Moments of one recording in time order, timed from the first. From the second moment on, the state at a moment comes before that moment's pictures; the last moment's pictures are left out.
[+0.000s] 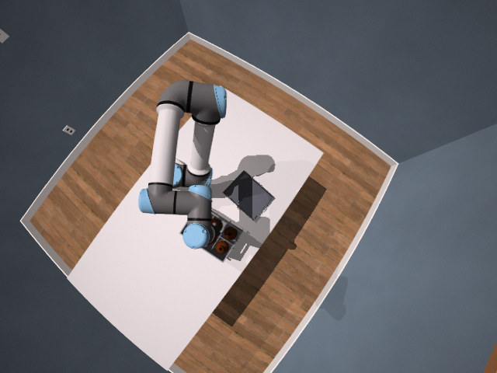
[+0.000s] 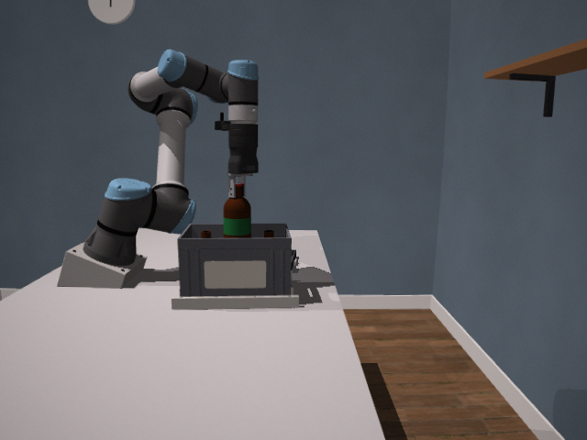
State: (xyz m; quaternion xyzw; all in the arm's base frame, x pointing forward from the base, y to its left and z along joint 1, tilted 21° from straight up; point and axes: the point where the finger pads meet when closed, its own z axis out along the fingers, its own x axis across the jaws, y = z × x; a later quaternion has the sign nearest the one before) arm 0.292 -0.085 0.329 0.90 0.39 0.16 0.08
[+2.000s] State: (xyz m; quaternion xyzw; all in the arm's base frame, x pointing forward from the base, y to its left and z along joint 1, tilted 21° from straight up) arm 0.258 -0.038 0.366 0.90 0.39 0.16 0.08
